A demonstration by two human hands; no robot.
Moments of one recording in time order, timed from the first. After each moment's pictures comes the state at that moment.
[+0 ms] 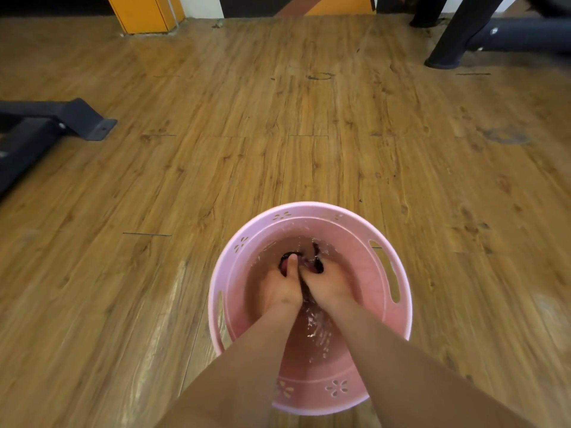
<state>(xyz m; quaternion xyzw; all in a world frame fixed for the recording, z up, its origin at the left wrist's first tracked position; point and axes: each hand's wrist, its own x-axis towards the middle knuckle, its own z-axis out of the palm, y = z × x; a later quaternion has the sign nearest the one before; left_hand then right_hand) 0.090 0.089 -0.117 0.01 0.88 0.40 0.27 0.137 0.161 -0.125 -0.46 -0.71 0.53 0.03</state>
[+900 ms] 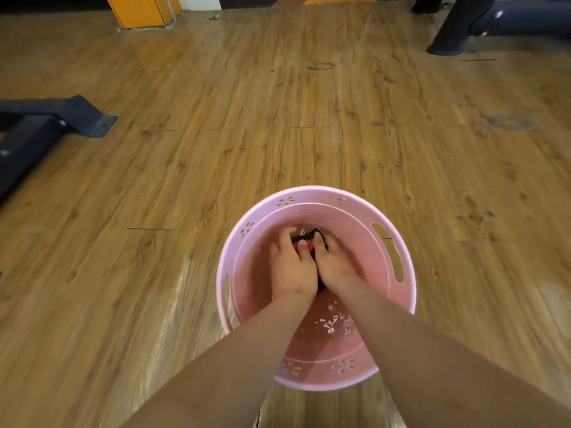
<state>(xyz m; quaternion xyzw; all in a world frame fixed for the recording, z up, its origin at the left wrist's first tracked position) 0.097 0.099 -0.100 0.11 0.86 0.45 0.19 0.129 0.176 -0.124 -0.44 -0.73 0.52 0.03</state>
